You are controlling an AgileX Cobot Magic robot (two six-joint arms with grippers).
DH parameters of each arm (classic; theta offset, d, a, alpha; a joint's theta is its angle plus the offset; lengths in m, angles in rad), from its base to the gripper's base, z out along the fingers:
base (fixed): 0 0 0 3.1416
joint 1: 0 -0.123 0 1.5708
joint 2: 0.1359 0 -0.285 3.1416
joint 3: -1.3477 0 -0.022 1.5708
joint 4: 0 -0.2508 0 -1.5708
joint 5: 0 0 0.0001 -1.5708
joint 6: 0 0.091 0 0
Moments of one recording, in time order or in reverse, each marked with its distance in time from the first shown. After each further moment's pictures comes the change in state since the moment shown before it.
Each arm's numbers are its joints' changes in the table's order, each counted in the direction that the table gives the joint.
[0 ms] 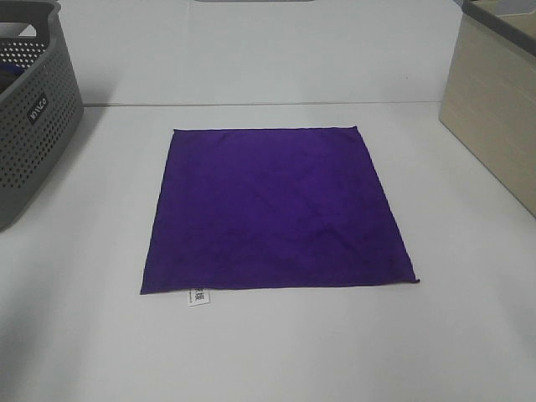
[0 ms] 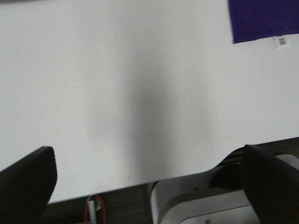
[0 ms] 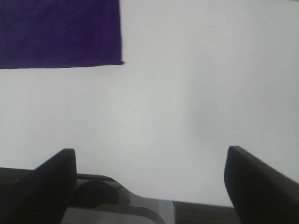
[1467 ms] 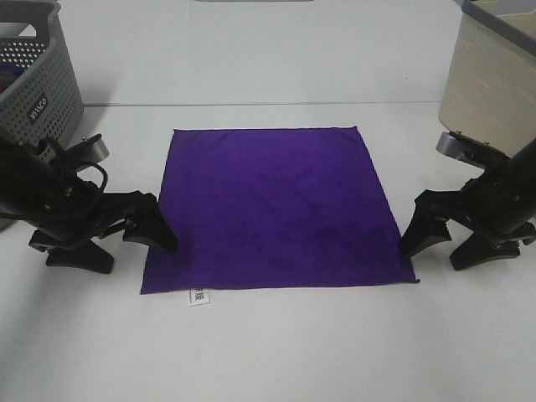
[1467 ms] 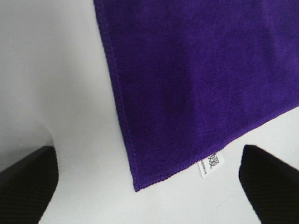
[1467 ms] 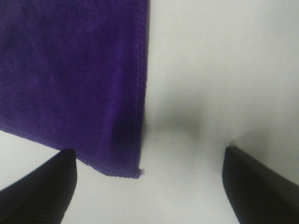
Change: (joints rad) left arm 0.155 0.994 0.160 0.799 0.457 0.555; right arm 0.000 0.875 0.131 -0.441 0.339 -0.515
